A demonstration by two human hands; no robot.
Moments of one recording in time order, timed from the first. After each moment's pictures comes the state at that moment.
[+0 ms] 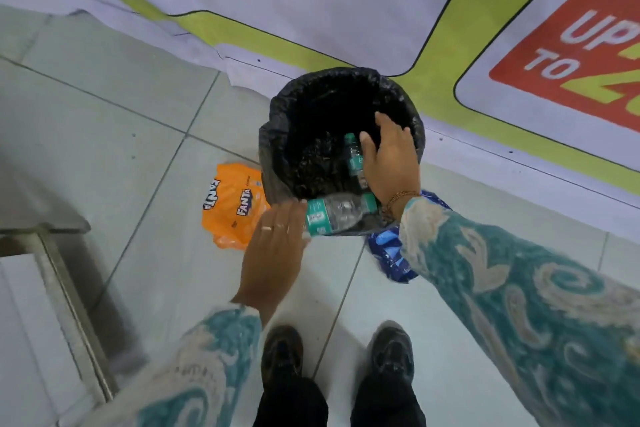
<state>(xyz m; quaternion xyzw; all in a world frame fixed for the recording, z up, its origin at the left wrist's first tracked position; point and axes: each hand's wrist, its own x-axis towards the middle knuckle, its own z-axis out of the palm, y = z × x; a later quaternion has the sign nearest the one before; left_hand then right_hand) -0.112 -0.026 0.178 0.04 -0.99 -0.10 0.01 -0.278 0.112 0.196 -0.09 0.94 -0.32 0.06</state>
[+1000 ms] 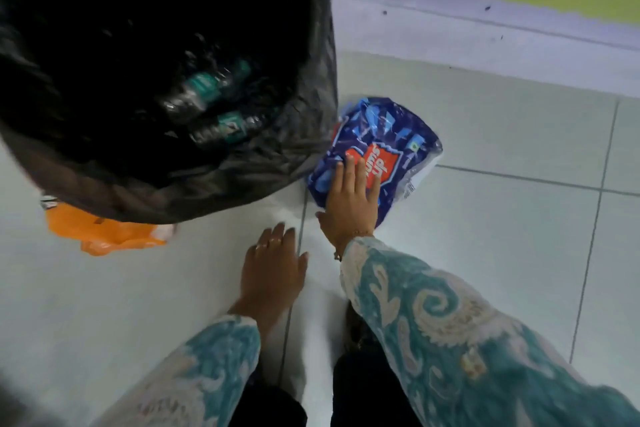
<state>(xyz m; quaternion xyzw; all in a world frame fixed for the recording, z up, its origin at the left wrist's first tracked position) -0.088 0.098 -0.015 0.03 -0.92 -0.11 -0.38 -0.154 0.215 -0.062 -0.01 0.96 -0.01 0.28</state>
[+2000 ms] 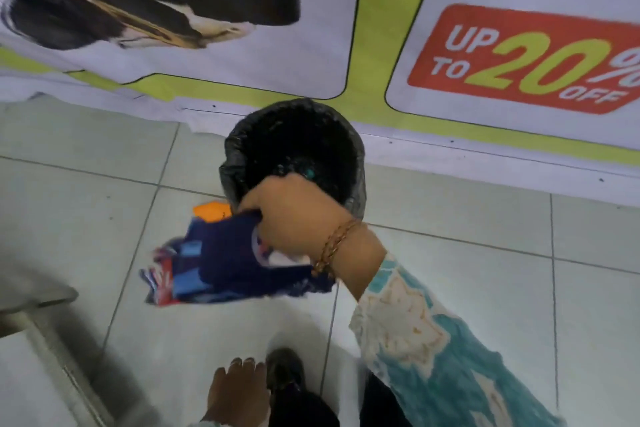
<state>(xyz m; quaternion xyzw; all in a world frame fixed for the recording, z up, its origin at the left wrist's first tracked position) 0.008 -0.014 0.205 -0.01 -0.84 0.03 -0.55 -0.216 0.095 0.374 -0.30 0.87 -0.24 0.31</state>
